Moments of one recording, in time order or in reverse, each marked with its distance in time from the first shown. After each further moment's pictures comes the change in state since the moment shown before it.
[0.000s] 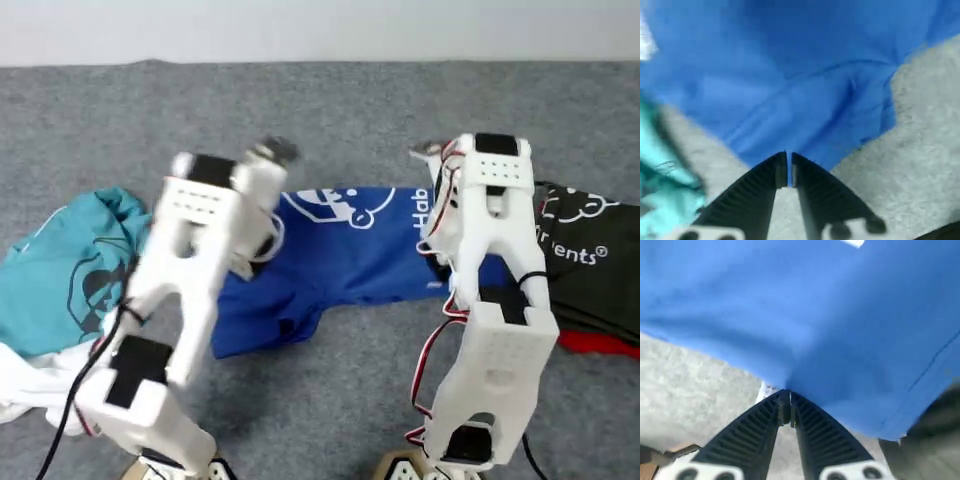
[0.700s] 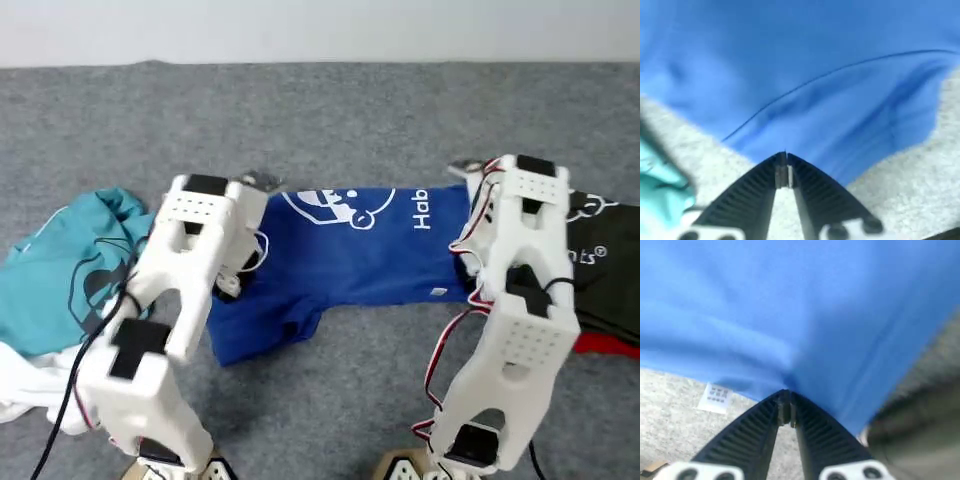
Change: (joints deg) left arm -5.5 0.3 4.3 -2.7 0.1; right arm 9.0 2.3 0.4 -5.5 4.0
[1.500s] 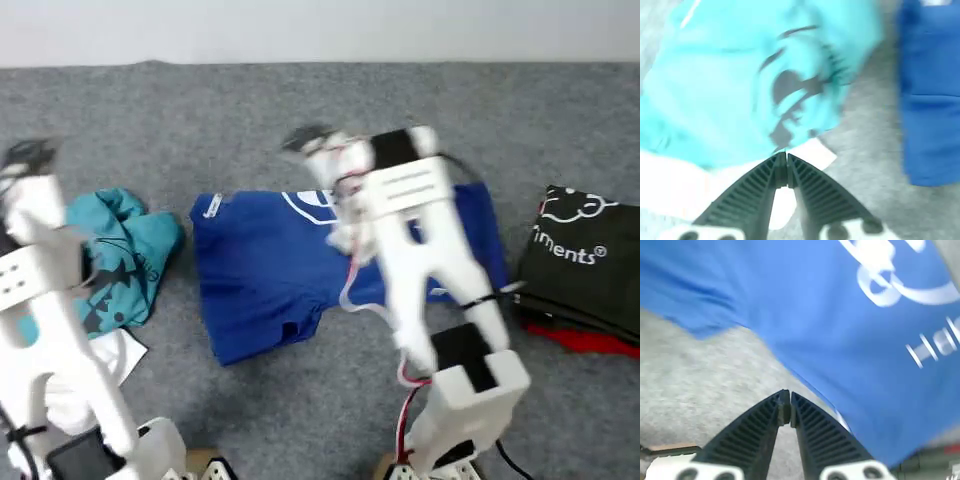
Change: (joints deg) left arm -40.9 -29.7 6.6 2.4 -4.0; right arm -36.5 -20.7 0.4 7.3 0.0
